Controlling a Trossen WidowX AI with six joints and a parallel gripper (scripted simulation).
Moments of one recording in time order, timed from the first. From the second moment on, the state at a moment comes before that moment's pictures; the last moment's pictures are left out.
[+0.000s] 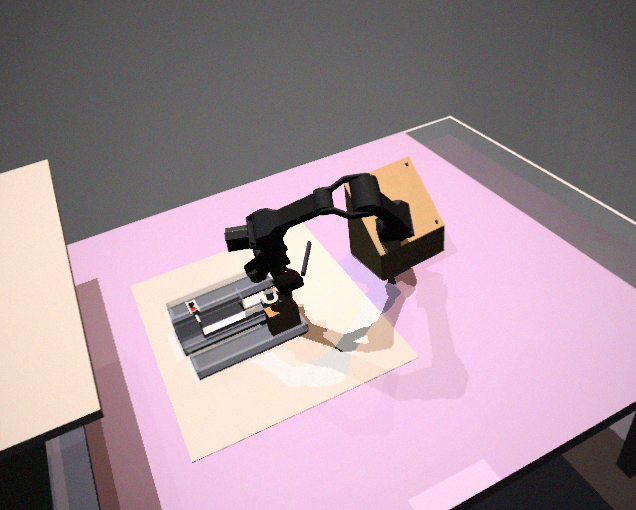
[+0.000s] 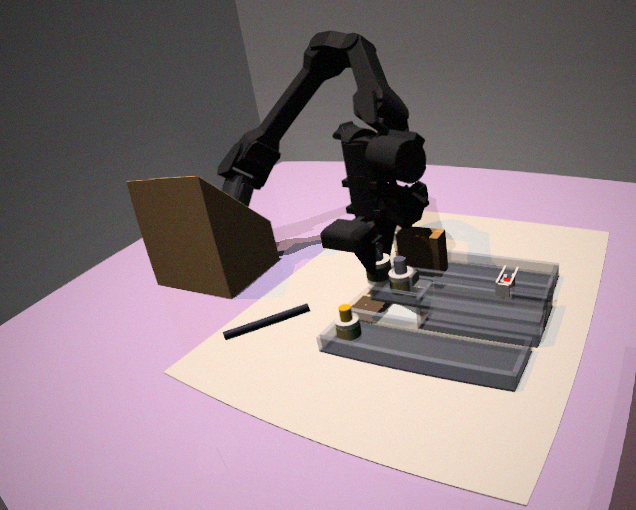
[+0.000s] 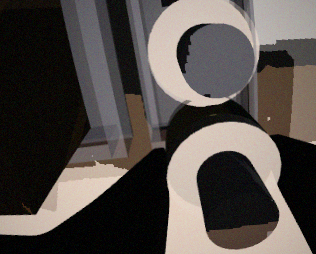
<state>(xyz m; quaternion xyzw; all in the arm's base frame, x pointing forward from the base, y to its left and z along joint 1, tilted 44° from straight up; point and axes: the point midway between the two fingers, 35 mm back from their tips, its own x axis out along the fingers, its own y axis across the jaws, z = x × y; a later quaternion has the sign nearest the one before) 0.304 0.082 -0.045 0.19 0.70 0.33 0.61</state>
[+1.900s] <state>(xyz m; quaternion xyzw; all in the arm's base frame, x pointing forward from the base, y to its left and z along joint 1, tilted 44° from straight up) 0.321 0.084 -0.041 0.19 0.70 0.33 0.61</state>
